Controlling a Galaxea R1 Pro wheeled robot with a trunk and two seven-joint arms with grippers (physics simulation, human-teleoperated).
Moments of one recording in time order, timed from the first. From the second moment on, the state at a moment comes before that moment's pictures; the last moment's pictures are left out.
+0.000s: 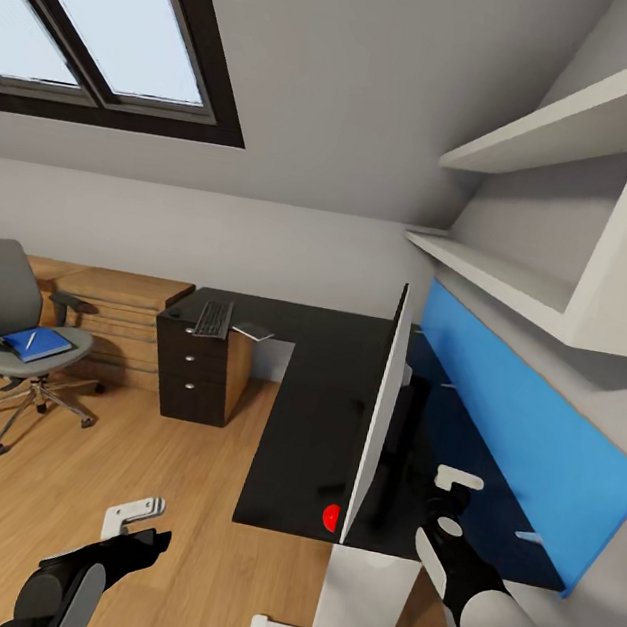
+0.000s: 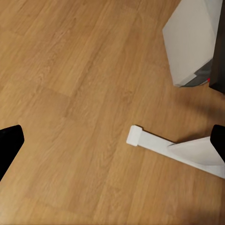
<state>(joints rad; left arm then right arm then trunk) -0.11 -0.14 0.16 -1.47 0.19 0.76 0.18 -0.73 -0.07 0.11 -0.41 -0.19 -0.20 -0.28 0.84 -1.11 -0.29</state>
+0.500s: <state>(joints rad) -0.11 -0.14 0.16 -1.46 0.19 0.76 0.18 -0.73 -0.07 0.11 -0.41 -0.19 -0.20 -0.28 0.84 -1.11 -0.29</state>
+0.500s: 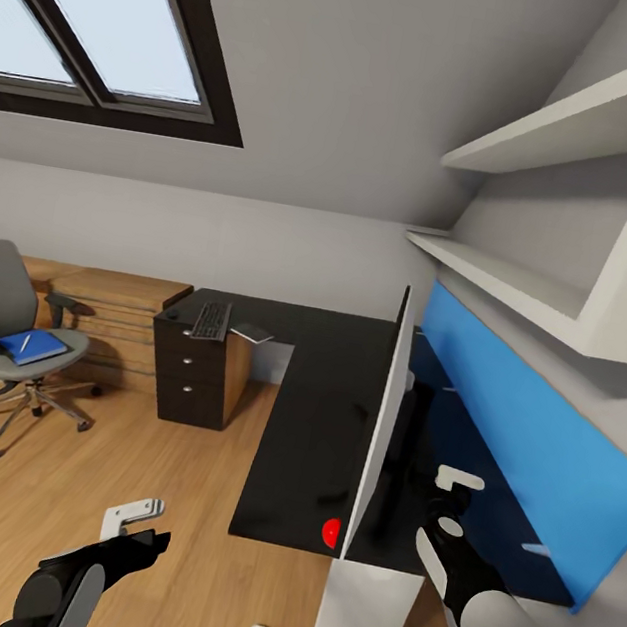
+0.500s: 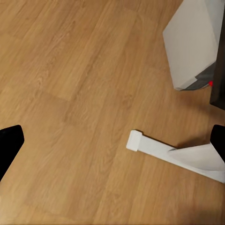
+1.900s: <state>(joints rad) -0.11 -0.14 0.16 -1.46 0.19 0.76 0.18 -0.73 -0.08 0.11 -0.41 -0.19 -0.20 -0.28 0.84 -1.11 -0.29</state>
